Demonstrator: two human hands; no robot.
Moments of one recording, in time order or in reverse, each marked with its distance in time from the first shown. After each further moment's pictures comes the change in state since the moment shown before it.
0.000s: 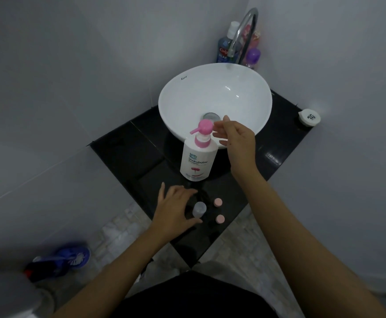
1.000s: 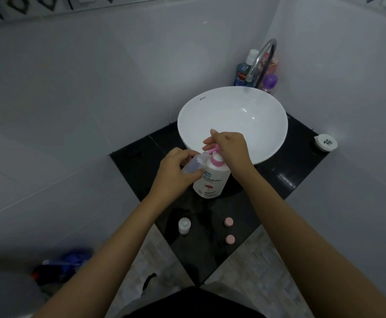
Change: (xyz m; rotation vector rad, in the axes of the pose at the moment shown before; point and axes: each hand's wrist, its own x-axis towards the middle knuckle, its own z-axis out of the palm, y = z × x) left_hand 0.061 0.012 -0.118 -0.562 0.321 -0.135; right_hand 0.022 -0.018 0.040 -0.207 -0.269 0.018
